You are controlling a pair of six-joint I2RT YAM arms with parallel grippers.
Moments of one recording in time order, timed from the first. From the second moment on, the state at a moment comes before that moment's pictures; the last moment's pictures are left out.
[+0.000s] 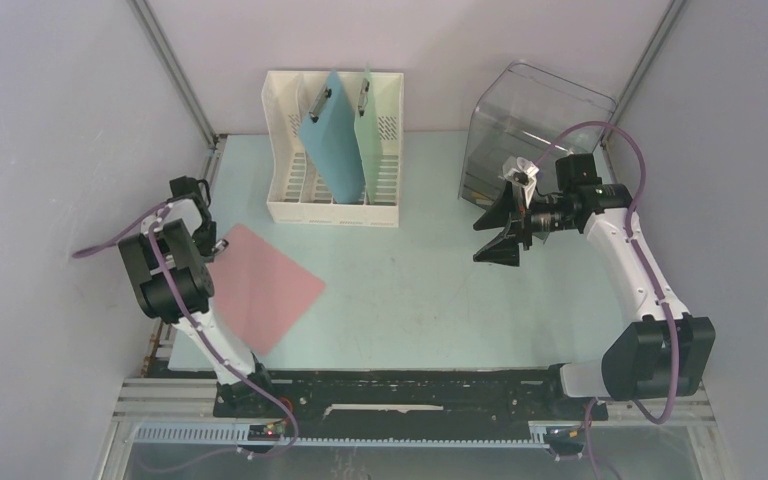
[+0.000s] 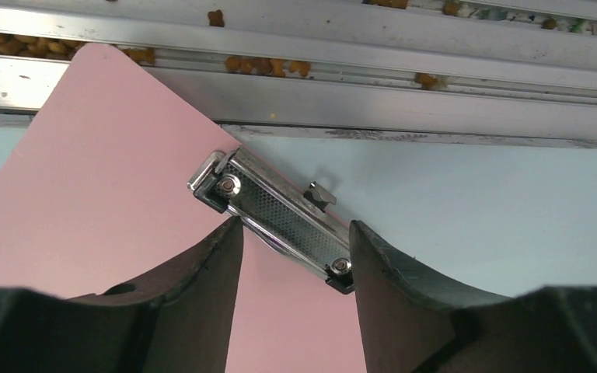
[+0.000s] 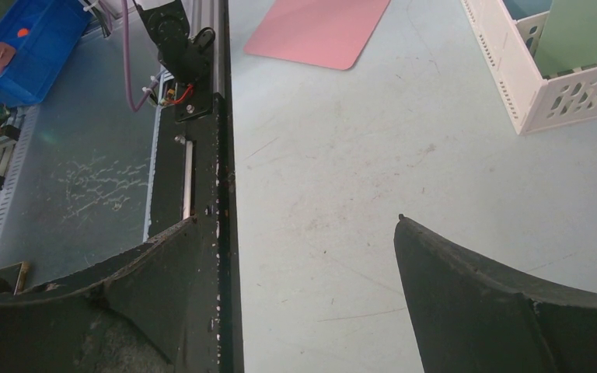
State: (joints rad) left arm 0.40 1.87 1.24 -0.60 -0.41 -1.24; right arm 0.05 1.37 1.26 -1.02 -1.31 -0.80
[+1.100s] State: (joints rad) left arm 0.42 1.86 1.19 -0.56 -0.36 -1.31; right arm -0.02 1.31 1.26 -1.03 -1.35 -0.81
